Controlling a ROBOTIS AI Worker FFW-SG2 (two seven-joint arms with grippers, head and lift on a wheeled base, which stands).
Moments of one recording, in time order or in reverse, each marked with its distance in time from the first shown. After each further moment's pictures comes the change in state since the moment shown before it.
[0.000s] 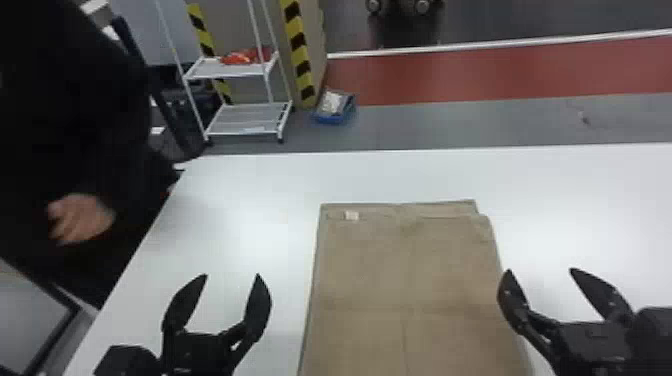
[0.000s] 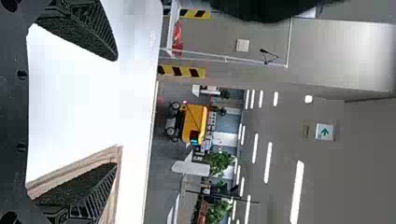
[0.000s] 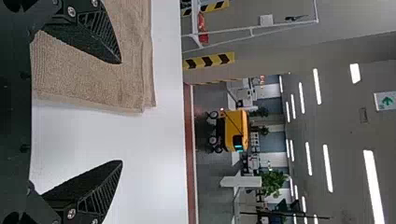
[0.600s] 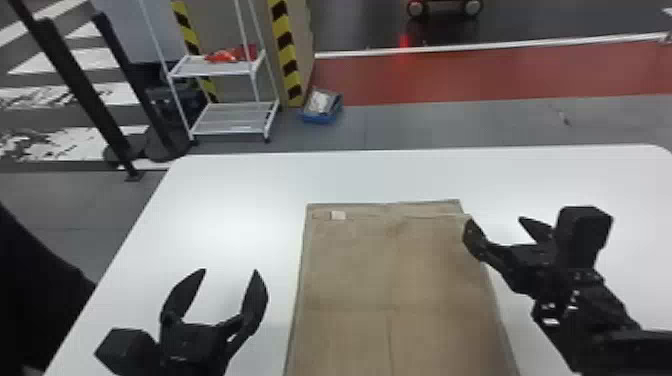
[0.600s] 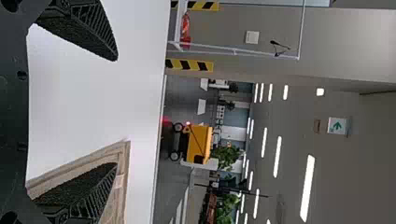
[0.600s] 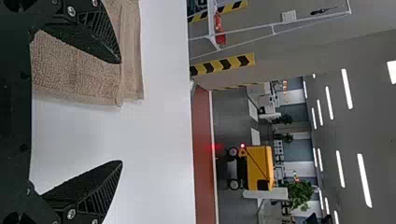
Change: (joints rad) left arm -0.050 0.035 -0.022 0.020 0.004 0.067 0.001; right arm -0.419 -0.007 -0.009 0.332 -0.061 0.182 0.044
